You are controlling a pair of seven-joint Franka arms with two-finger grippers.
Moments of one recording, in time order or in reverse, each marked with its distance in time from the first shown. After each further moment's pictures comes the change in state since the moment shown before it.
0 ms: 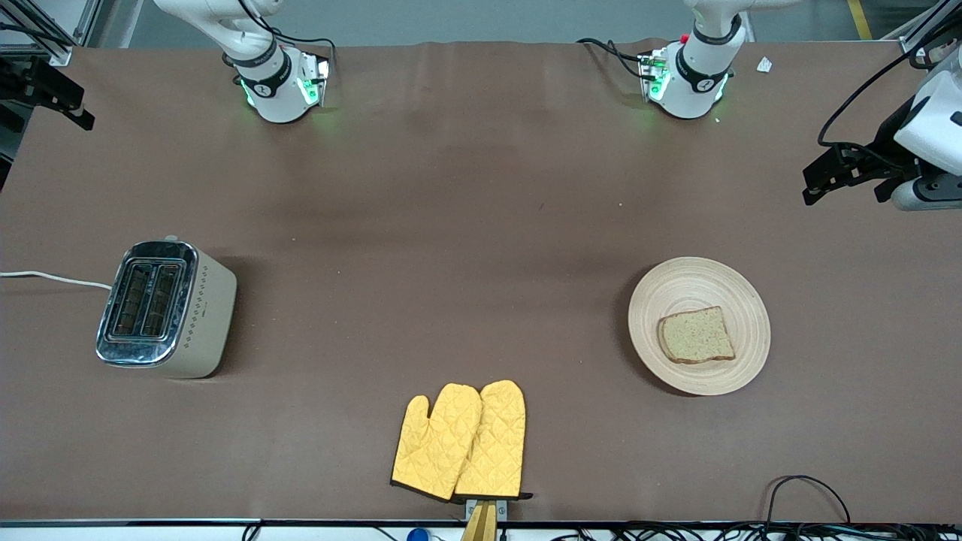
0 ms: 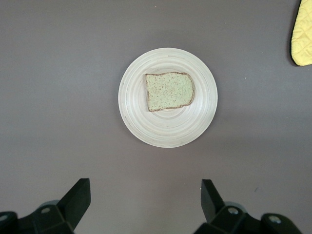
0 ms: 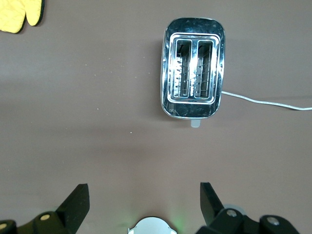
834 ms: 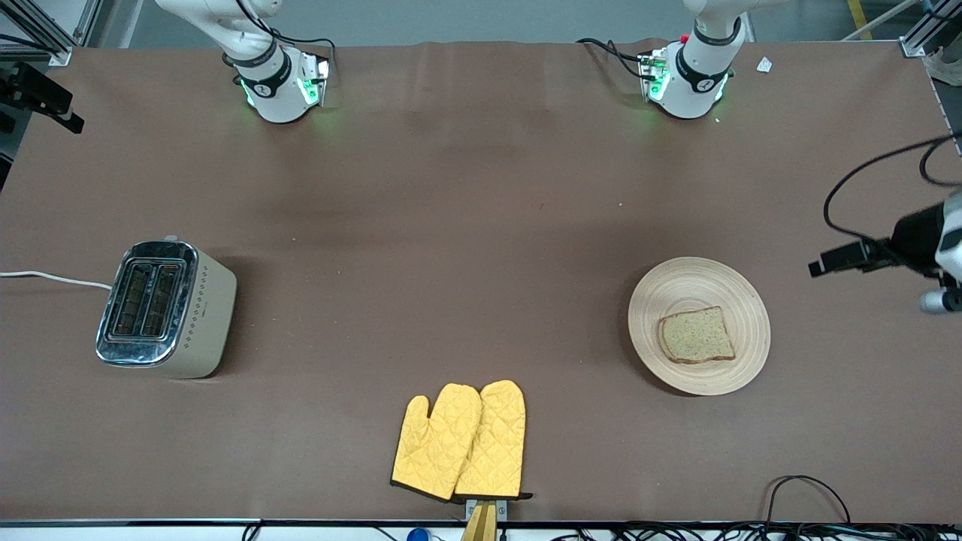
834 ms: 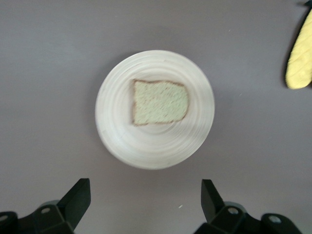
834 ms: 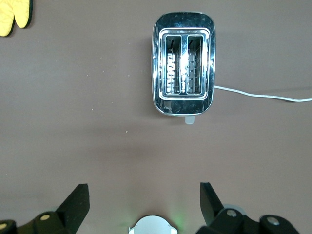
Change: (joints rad) left arm 0.193 0.283 0.014 0.032 -0.249 0.135 0.118; right arm -0.039 0.002 0.007 -0.012 0.002 -0.004 0.001
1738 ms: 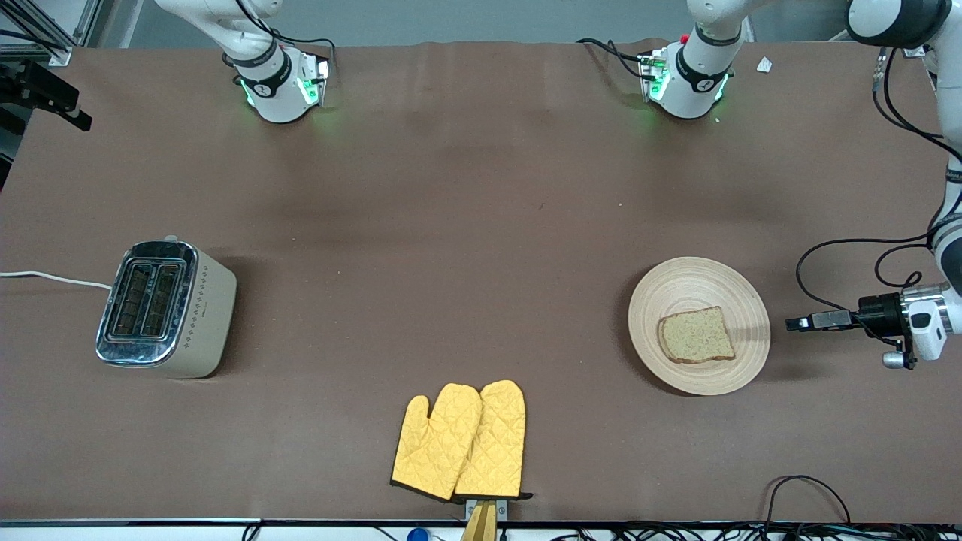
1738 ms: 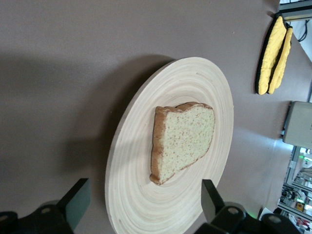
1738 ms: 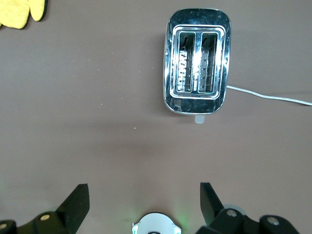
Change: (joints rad) left arm 0.265 0.491 0.001 0.013 -0.443 0.112 0.610; right arm -0.010 0.000 -0.008 -0.006 0.050 -0.006 -0.046
